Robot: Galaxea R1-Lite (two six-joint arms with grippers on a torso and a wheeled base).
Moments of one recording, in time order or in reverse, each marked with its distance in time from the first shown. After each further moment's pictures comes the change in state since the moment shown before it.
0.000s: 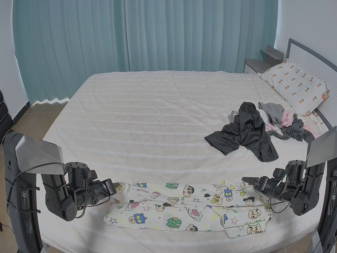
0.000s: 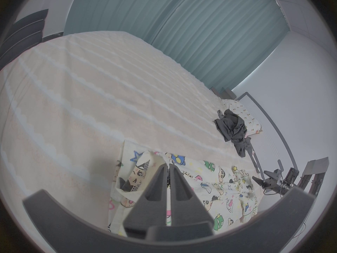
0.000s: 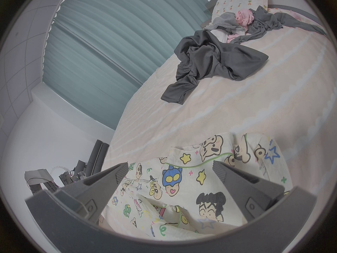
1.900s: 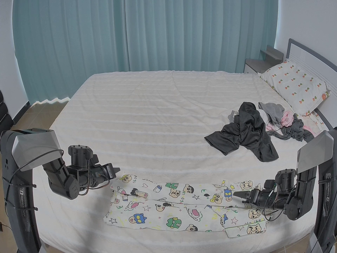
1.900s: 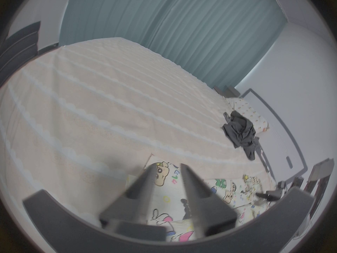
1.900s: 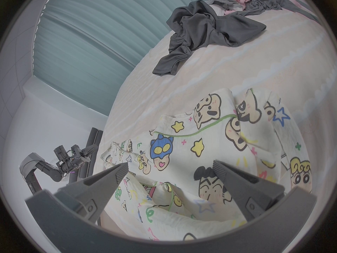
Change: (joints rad) left arm 0.060 0.000 -0.305 0.356 -0.017 0.156; right arm 0.066 0.087 0.000 0.072 -0.005 -0.025
